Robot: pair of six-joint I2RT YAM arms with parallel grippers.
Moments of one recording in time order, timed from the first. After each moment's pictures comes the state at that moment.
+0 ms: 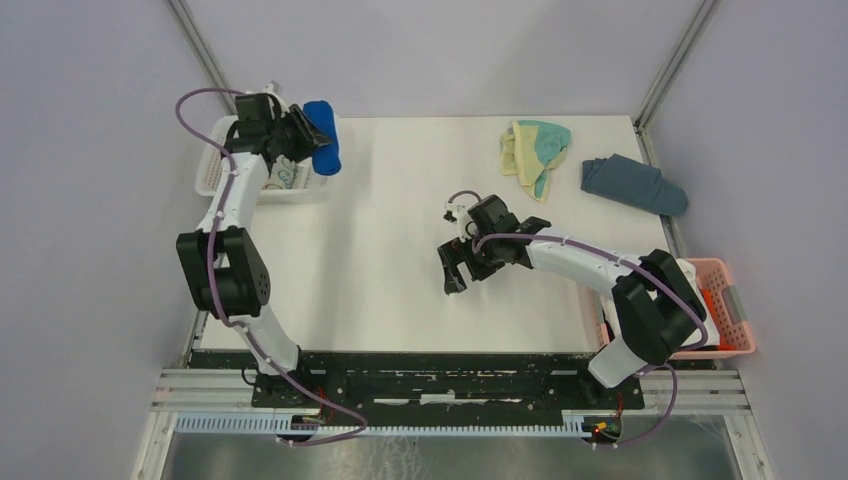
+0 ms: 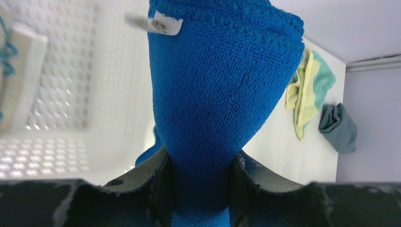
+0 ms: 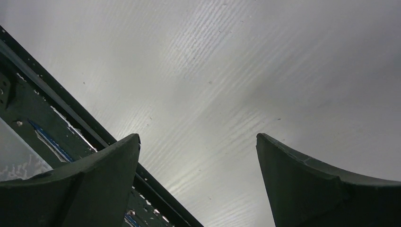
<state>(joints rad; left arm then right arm) 0.07 1.74 1.54 -0.42 0.38 -0.50 0.68 1.58 1.01 -0.44 -0.33 0.17</state>
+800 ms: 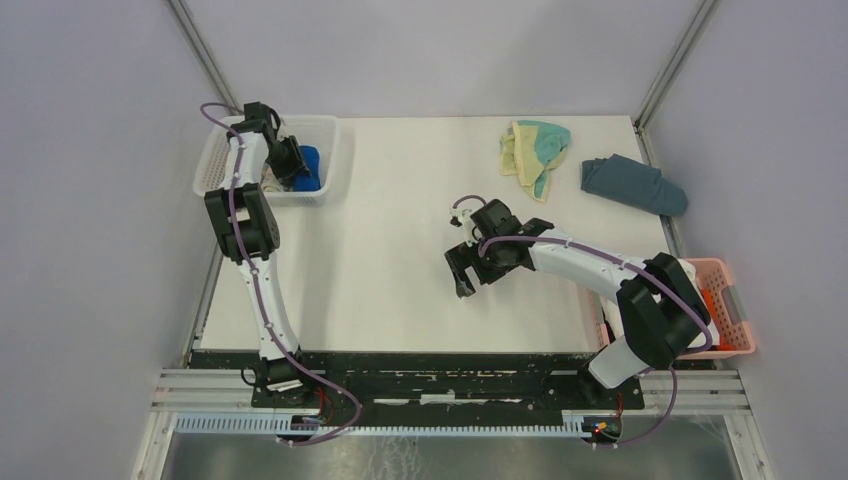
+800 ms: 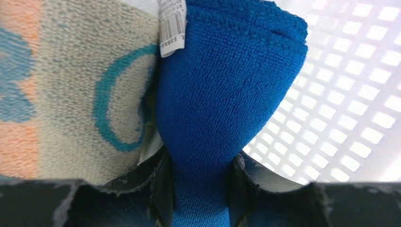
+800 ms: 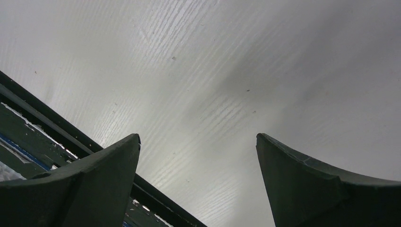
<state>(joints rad) 0.21 2.43 2.20 -0.92 0.28 -0.24 0.68 1.55 0.99 -0.53 -0.20 0.14</state>
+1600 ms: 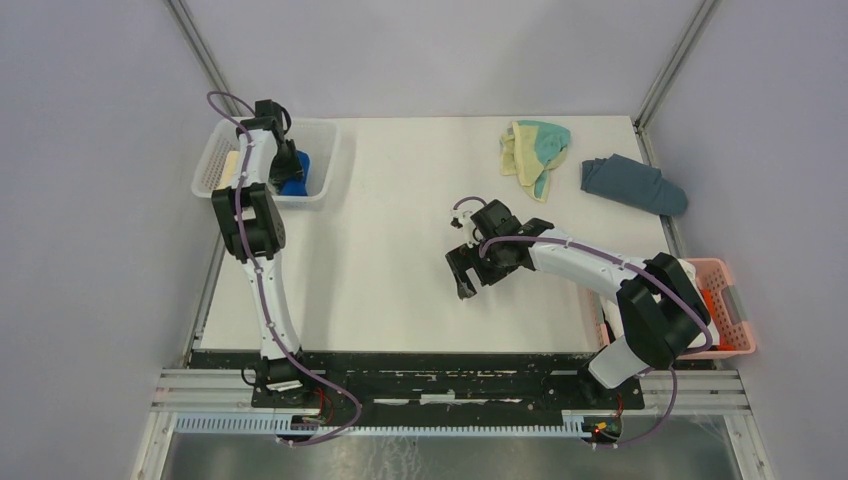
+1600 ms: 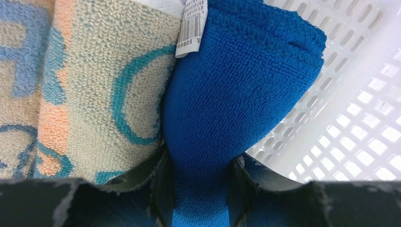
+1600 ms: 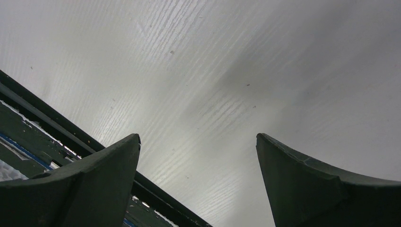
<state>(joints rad) 0.16 2.43 2.24 -0.99 -0.08 -0.17 0.68 1.55 0.99 -0.55 -0.20 0.14</state>
